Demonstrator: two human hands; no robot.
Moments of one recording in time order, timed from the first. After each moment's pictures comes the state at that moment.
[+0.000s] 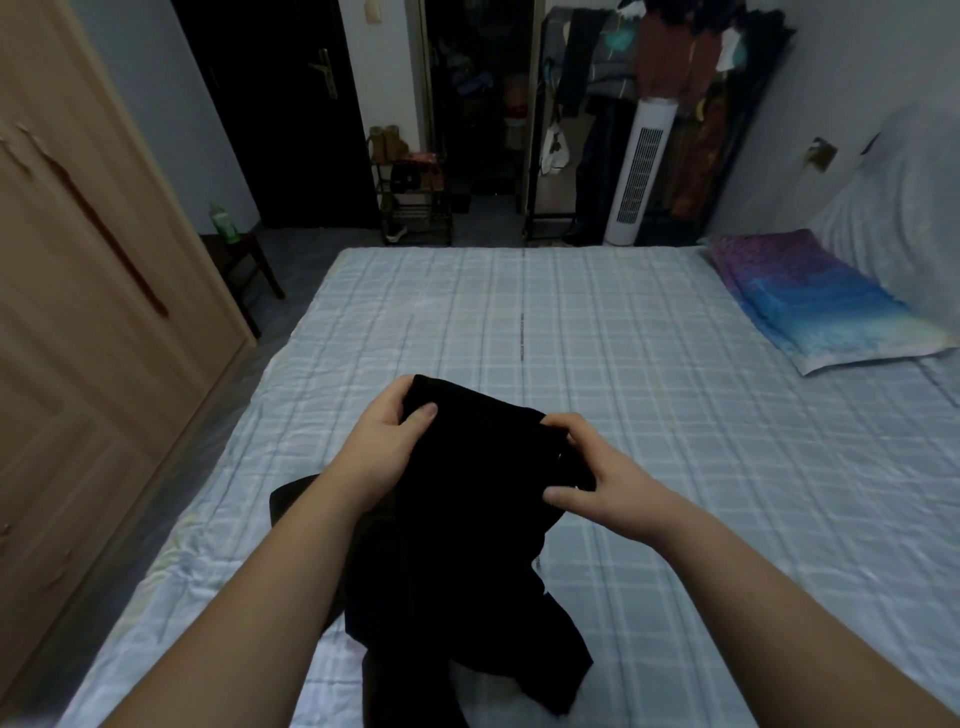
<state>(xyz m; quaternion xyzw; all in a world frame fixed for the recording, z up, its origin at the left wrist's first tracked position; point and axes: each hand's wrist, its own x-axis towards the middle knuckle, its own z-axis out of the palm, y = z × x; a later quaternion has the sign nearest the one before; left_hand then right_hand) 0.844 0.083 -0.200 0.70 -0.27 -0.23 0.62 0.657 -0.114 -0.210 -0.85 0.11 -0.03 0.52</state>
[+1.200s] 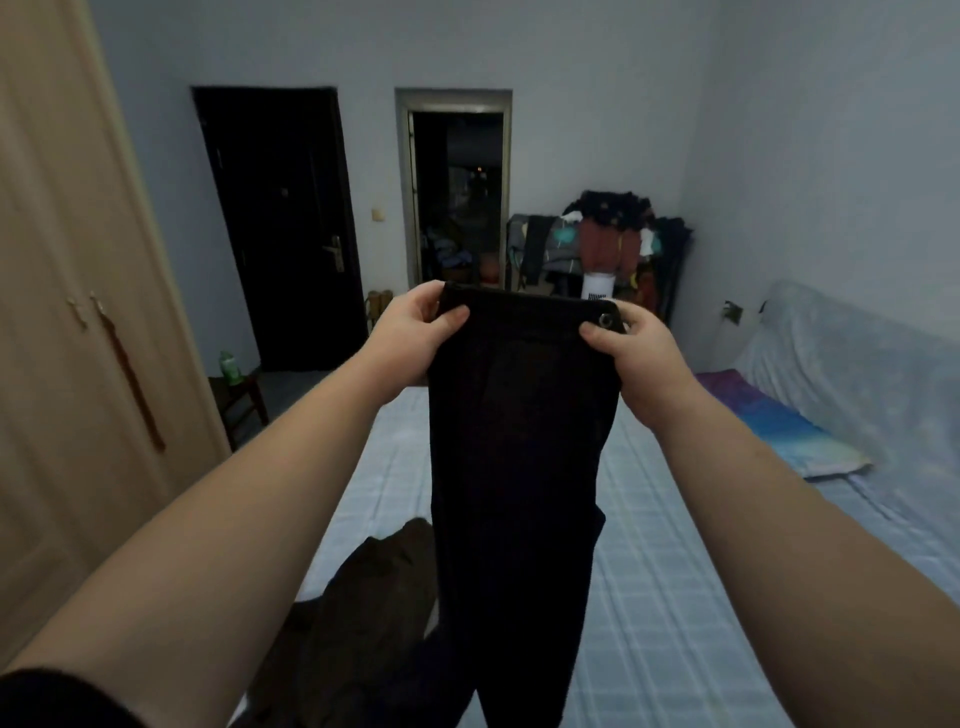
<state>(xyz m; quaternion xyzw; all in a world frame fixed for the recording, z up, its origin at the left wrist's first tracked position) 0.798 0.050 0.033 0.64 -0.43 -0.11 0.62 0.635 -0.143 0.013 -0.66 0.14 -0.37 0.64</state>
